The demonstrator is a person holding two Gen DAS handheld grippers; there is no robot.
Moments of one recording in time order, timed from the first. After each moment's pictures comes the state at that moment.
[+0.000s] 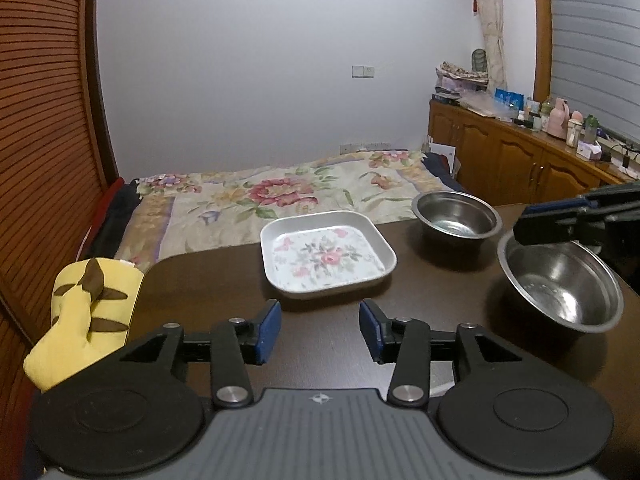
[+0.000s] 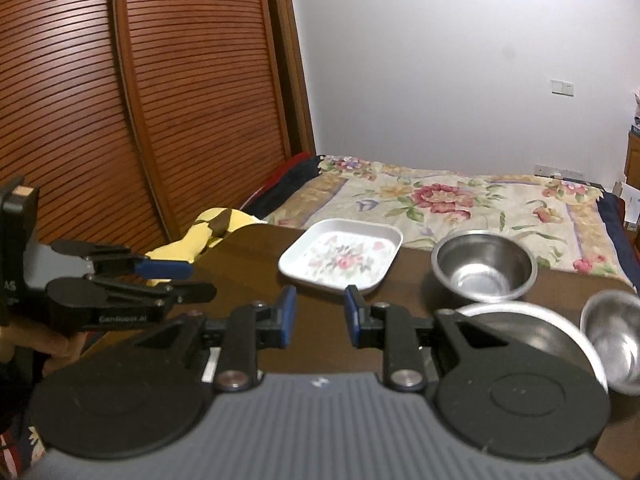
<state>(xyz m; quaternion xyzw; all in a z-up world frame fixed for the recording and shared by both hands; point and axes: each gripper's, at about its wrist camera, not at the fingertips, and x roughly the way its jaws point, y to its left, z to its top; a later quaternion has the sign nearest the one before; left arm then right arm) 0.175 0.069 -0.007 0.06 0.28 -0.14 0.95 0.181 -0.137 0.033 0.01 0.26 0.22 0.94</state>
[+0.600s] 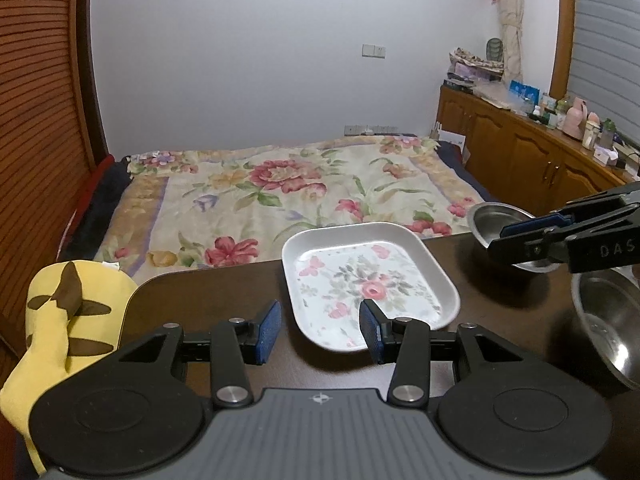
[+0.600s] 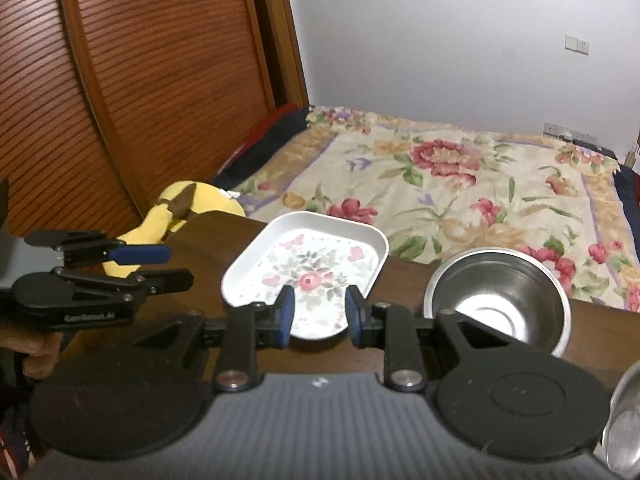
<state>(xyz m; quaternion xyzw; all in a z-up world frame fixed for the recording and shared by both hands) 0.279 0.083 -0.020 0.04 0.32 -0.15 0.94 0.294 -0.120 0.013 0.00 0.35 0.21 0.91</state>
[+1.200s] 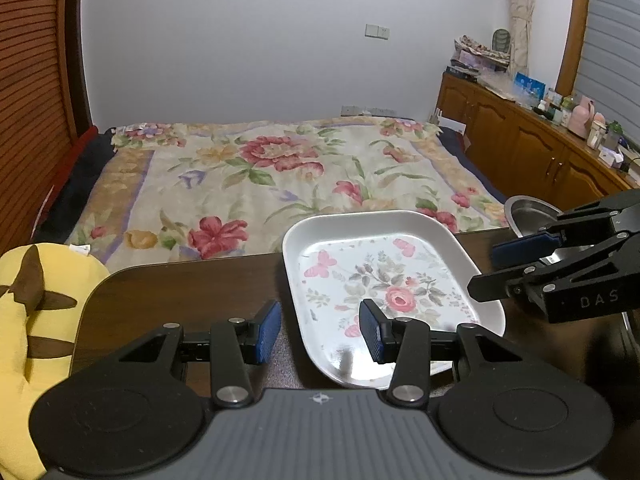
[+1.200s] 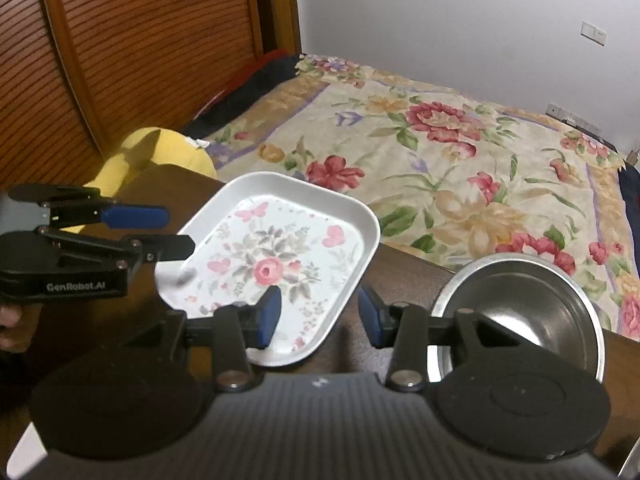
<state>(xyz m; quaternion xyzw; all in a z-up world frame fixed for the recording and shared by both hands) 0.333 0.085 -0.053 0.02 0.35 -0.16 0.92 0.347 -0.098 -0.020 -0.06 0.41 0.20 0.89</state>
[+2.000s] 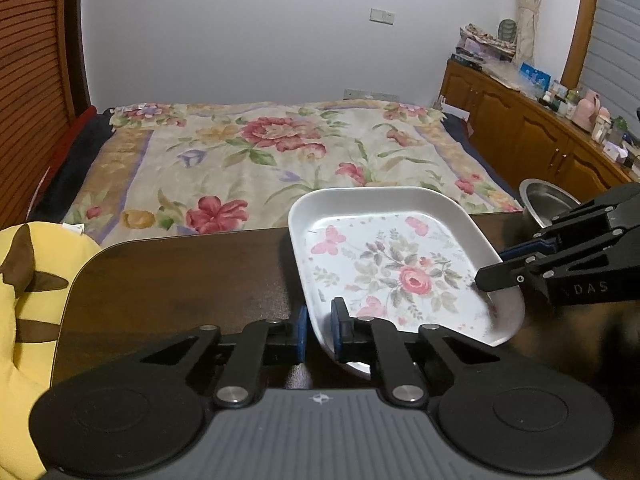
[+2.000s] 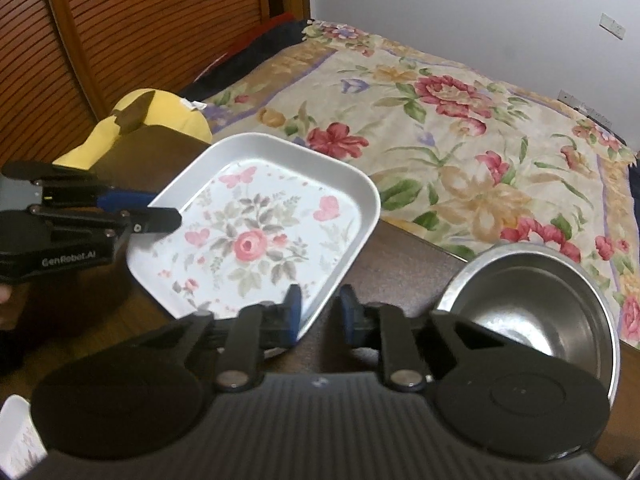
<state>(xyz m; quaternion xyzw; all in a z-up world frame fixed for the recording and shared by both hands) 0.341 0.088 -0.068 0.01 0.38 -0.15 0.91 0.365 -0.098 -0.038 -0.08 0.45 0.21 0.86</state>
